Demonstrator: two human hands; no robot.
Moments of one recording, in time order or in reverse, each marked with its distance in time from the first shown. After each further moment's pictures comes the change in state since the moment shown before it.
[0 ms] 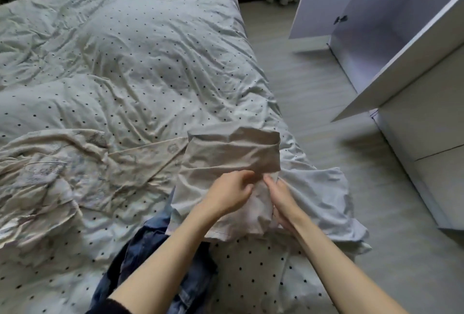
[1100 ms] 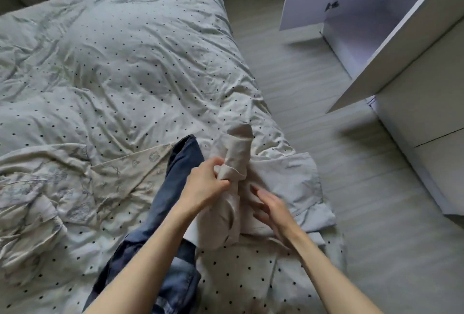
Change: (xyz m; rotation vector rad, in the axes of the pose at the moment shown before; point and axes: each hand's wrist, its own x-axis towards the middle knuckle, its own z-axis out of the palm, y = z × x) left_hand 0.010 0.036 -0.020 -0.145 0.104 -0.253; right_hand -0.003 0.018 -0.047 0.079 -0.178 0.120
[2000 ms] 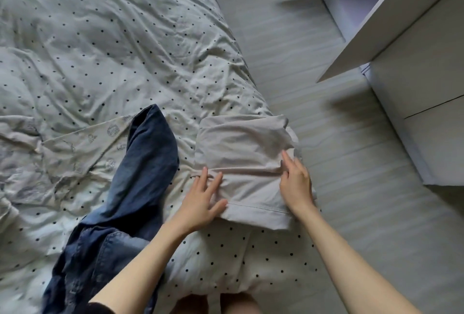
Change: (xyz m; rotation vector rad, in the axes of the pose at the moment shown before) left_hand 0.007 -0.087 0.143 0.271 -0.277 0.123; right_hand 0.018 0.004 -0.110 -0.935 0.482 -0.316
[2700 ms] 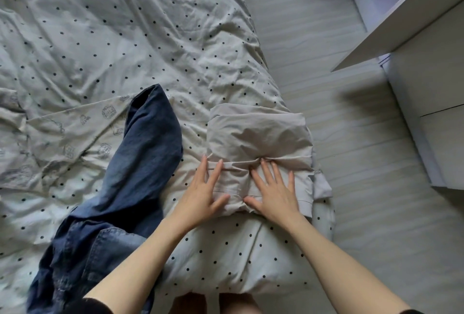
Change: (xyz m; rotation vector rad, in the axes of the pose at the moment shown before) left_hand 0.016 -0.028 0.014 -0.086 0.095 0.094; right_hand 0.005 0.035 0.087 -0.784 -0.399 -0.303
